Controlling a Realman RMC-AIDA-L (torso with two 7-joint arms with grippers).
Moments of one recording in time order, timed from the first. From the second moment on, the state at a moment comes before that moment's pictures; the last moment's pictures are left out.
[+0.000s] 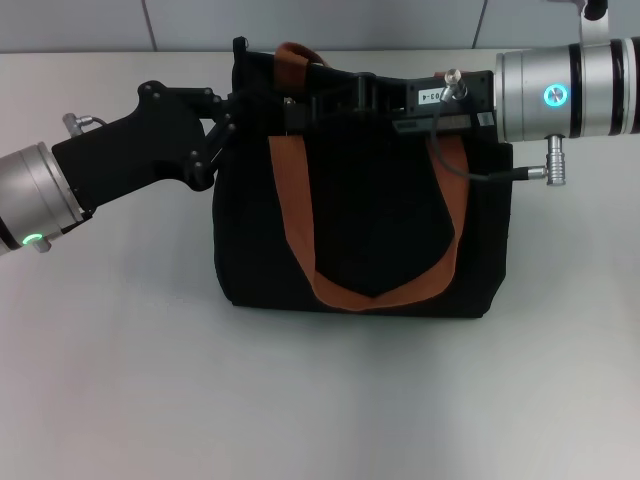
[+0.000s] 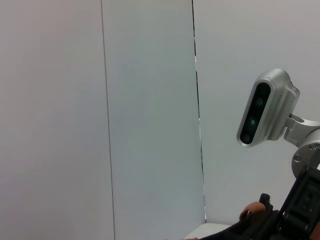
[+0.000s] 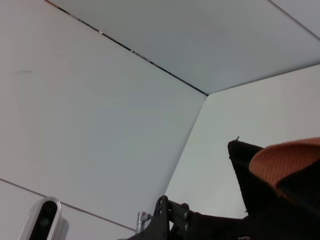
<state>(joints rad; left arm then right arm) -0.55 -2.07 0.69 0.46 1.64 1.52 -0.91 0.80 2.08 -1.06 -0.64 -1.74 -1.37 2.43</state>
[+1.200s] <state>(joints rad) -0.54 -2.07 0.69 0.46 1.64 1.54 -0.91 0.78 2.08 -1.08 -0.73 -1.80 -1.32 2.43</state>
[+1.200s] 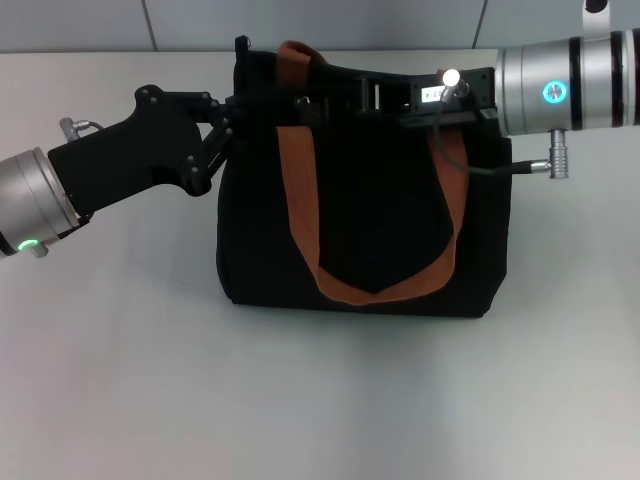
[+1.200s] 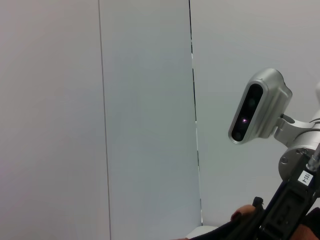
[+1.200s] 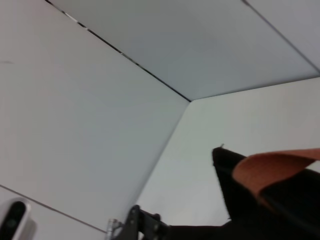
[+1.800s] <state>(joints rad) -0.55 -2.07 0.69 0.46 1.63 1.54 -0.90 0.48 2.09 -1.18 -1.30 -1.99 -1.30 2.69</state>
